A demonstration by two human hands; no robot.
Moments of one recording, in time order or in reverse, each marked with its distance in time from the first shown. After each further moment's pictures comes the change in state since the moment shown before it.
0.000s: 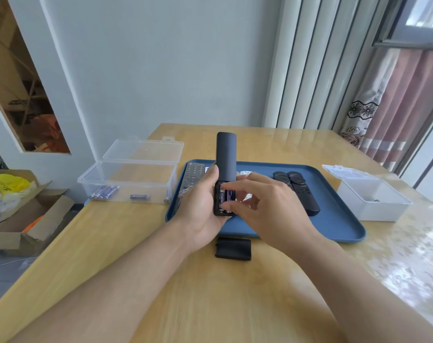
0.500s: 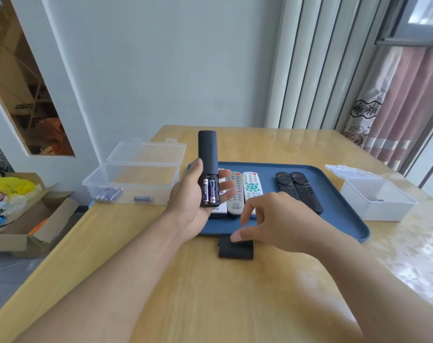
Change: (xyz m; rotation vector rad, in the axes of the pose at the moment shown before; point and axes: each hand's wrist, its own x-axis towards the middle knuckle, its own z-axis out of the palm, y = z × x) left_hand 0.002 0.019 -0.004 -0.055 0.191 0.156; right_hand 0.002 0.003 -0.022 -0.186 -0.476 0.242
